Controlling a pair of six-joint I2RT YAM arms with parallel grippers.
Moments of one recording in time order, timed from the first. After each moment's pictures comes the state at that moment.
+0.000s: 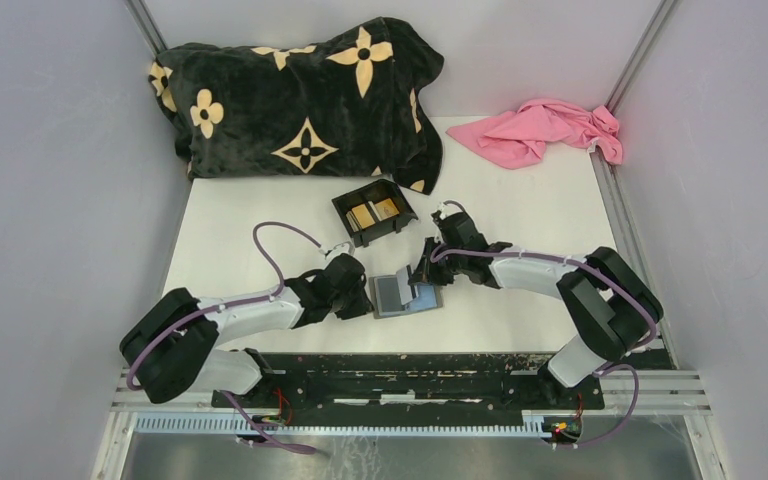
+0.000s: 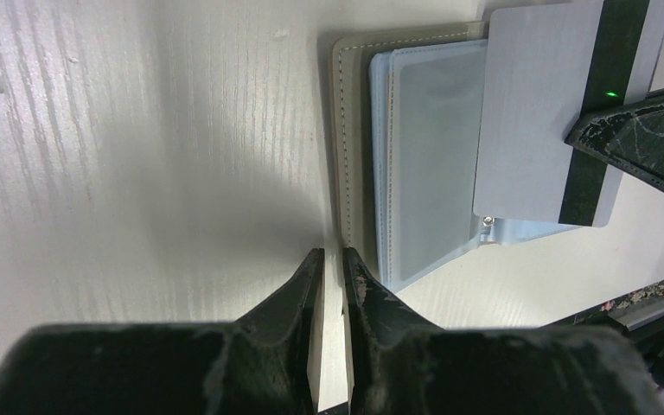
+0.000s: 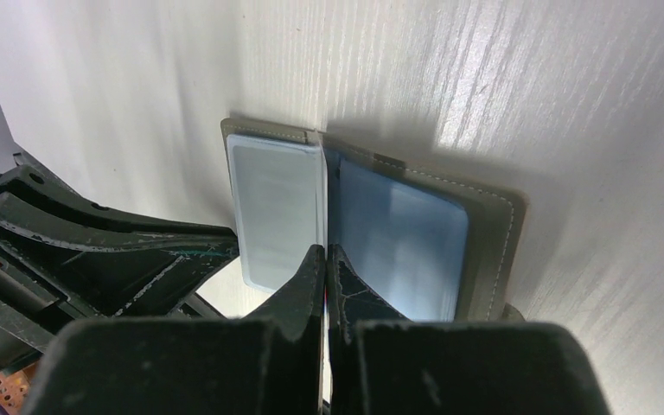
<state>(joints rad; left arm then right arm) -0.83 1.32 0.52 -0.13 -0.09 -0.96 0.66 1.60 0.76 0.00 -0.29 0.77</state>
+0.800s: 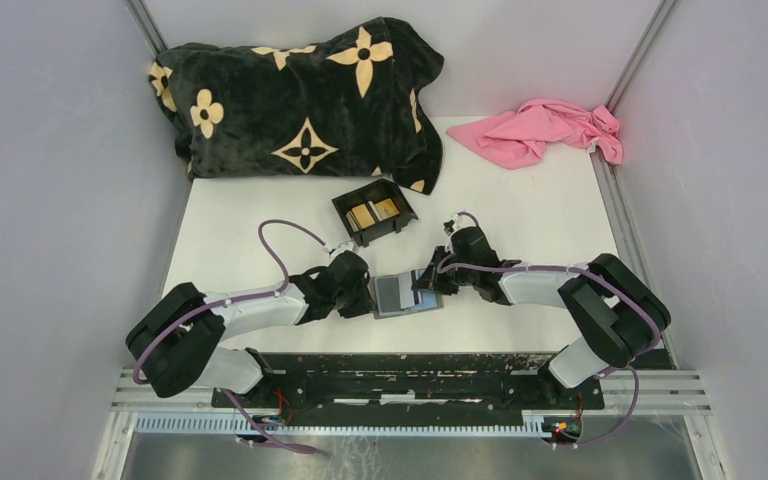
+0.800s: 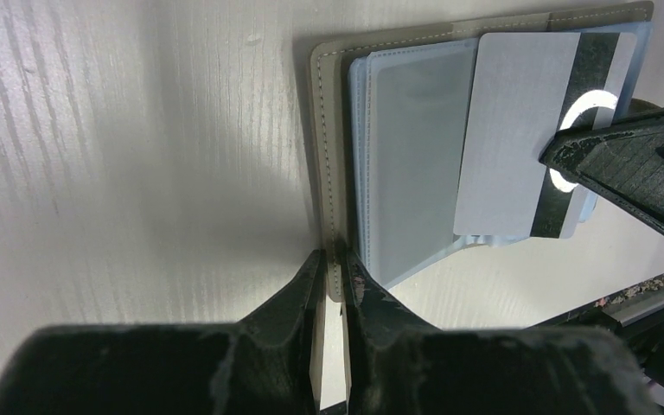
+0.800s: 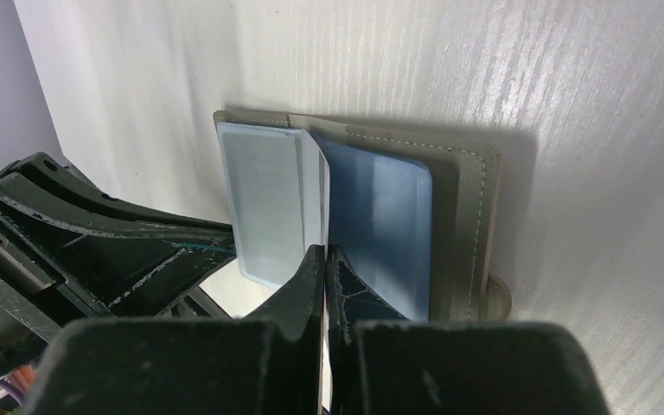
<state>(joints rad) -0.83 1.37 0.55 -0.13 -0.07 -0.96 0.64 1.56 0.58 0.24 -0.31 0.86</state>
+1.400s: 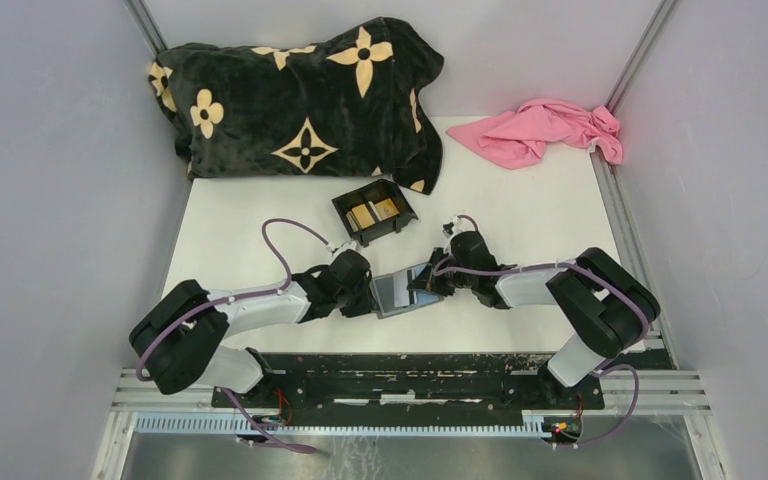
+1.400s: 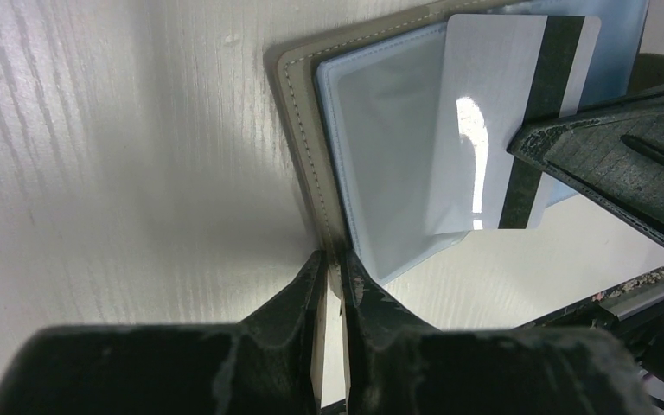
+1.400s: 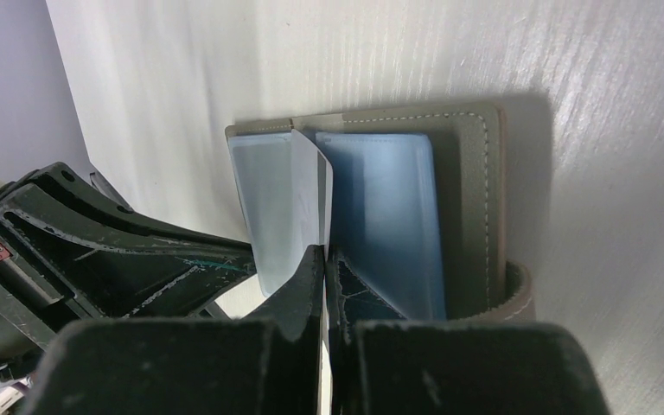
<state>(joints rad) -0.83 1.39 0.56 -0.13 -0.05 -0.95 0.65 1.62 0.53 0.40 -0.32 0.92</state>
